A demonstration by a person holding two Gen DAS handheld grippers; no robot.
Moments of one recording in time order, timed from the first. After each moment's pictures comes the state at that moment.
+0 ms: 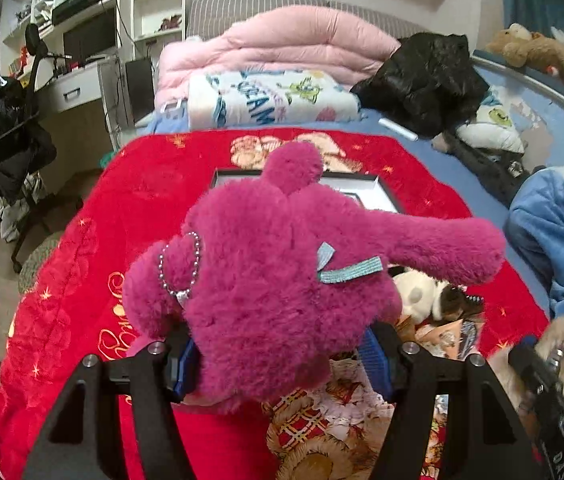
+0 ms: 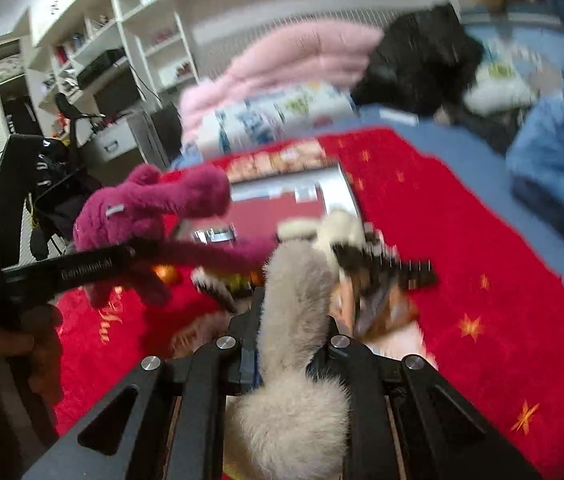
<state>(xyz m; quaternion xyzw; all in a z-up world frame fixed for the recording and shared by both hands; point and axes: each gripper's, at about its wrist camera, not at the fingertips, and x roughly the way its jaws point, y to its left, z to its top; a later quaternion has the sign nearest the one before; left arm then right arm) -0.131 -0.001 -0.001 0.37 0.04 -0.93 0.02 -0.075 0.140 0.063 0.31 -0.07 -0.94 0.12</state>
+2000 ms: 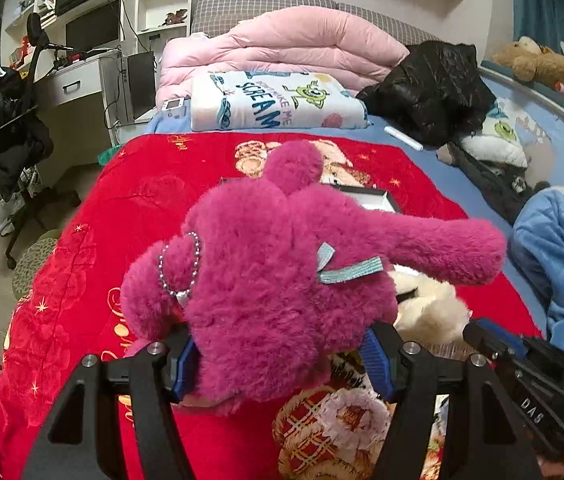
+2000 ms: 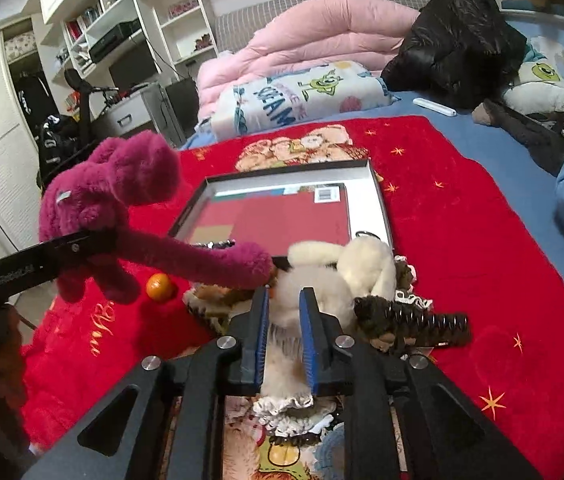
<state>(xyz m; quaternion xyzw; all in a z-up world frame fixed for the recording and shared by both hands) -0.173 -0.024 0.007 0.38 0.06 -0.92 0.02 -0.167 0.132 0.051 0.37 -0.06 -0.91 0.17</state>
